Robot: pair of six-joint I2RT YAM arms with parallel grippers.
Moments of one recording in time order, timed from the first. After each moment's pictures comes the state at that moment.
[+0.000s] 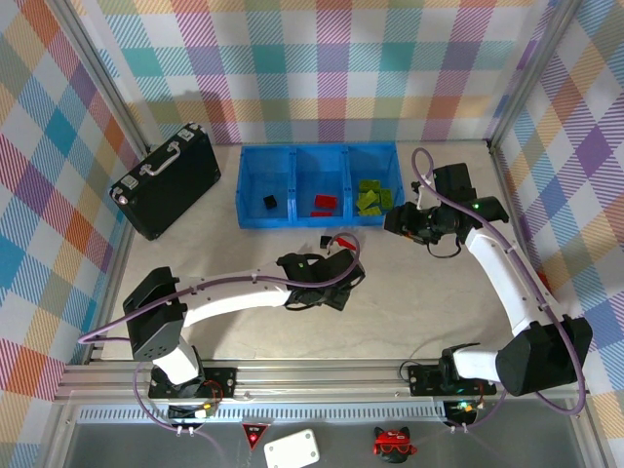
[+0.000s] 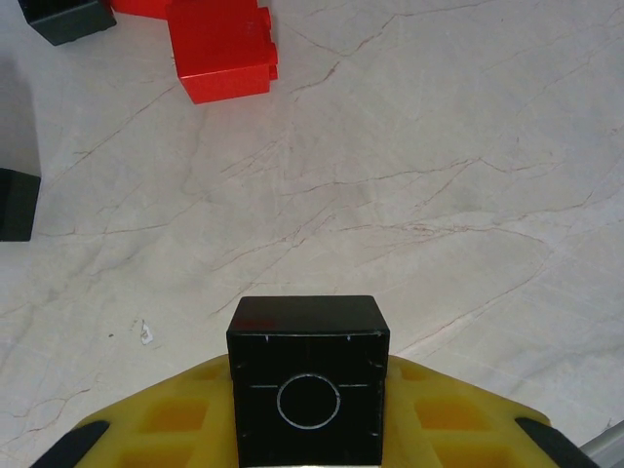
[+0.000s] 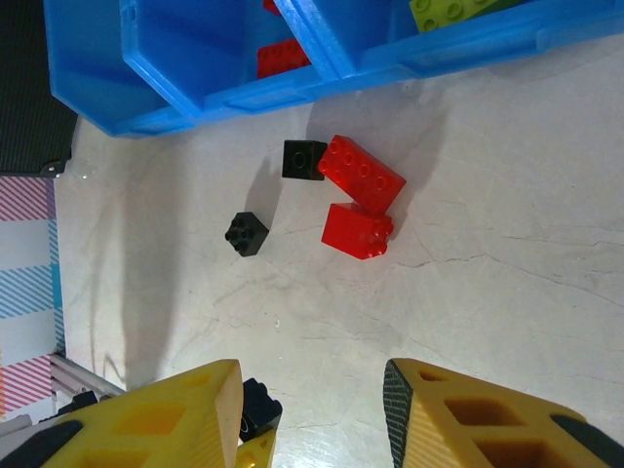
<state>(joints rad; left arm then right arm) -1.14 1.64 1.24 -0.71 -0.23 -0.61 0.22 1.28 1.22 -0.94 -0.48 0.44</state>
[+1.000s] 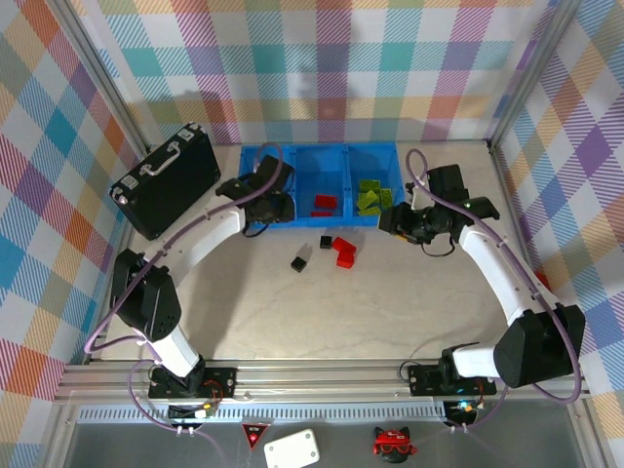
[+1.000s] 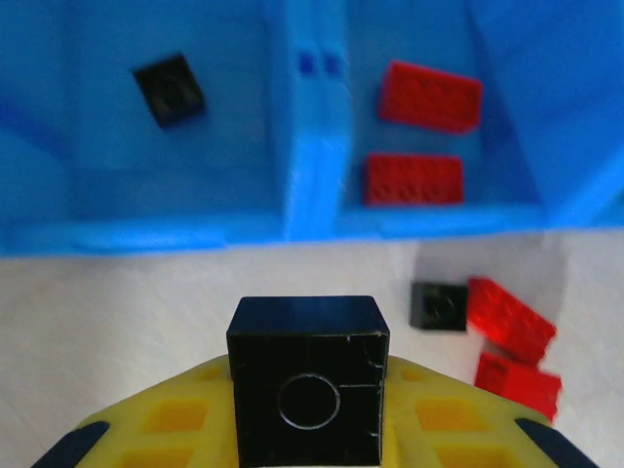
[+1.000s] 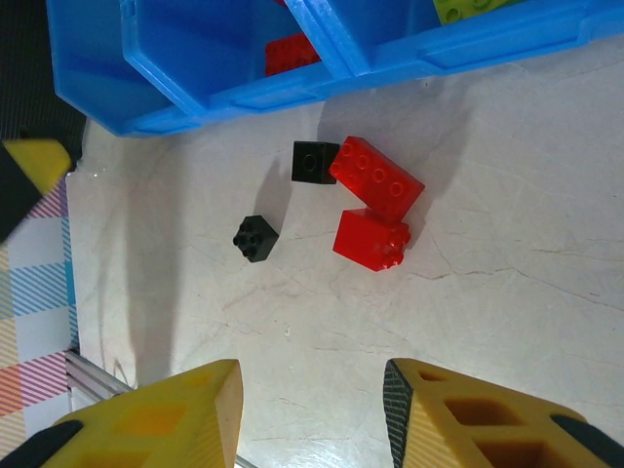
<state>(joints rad) -0.52 1.69 1.49 -0.79 -0.13 -0.52 0.23 1.33 1.18 -0.85 -0.52 0.47</state>
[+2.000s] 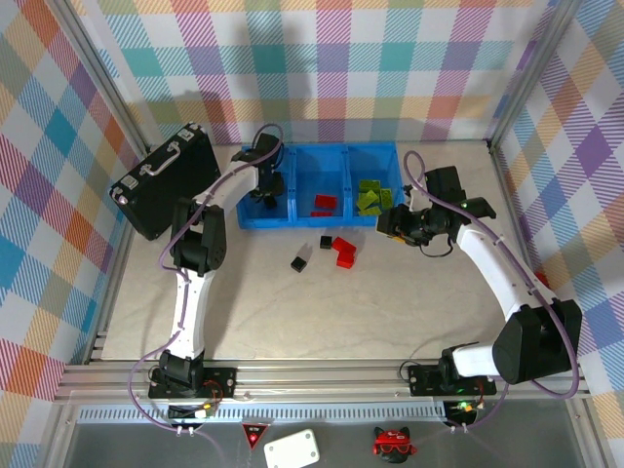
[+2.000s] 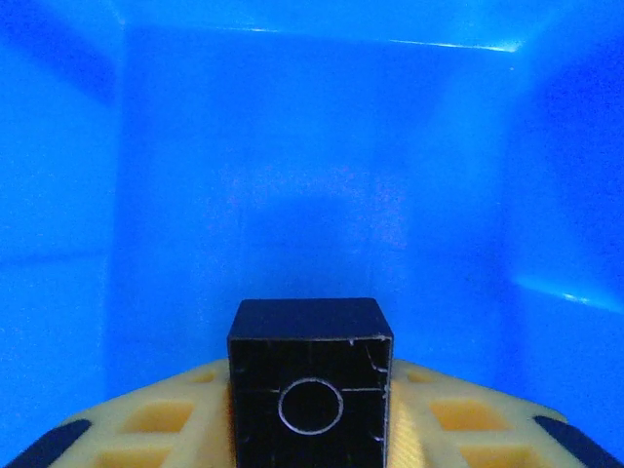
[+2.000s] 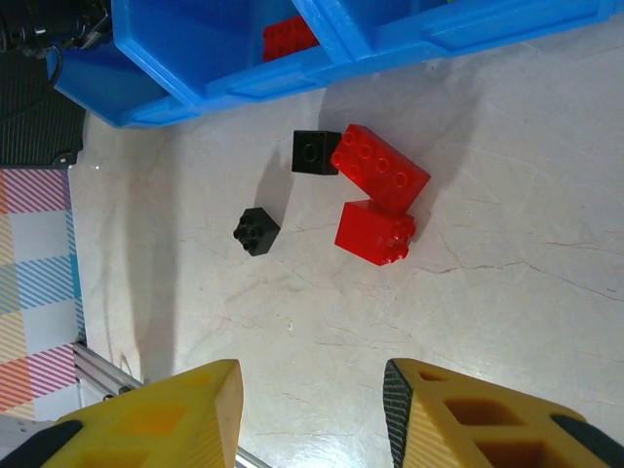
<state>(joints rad) -0.30 2.35 2.03 -0.79 -0.15 -0.38 0.23 1.34 1.16 -0.84 -0.54 0.47</state>
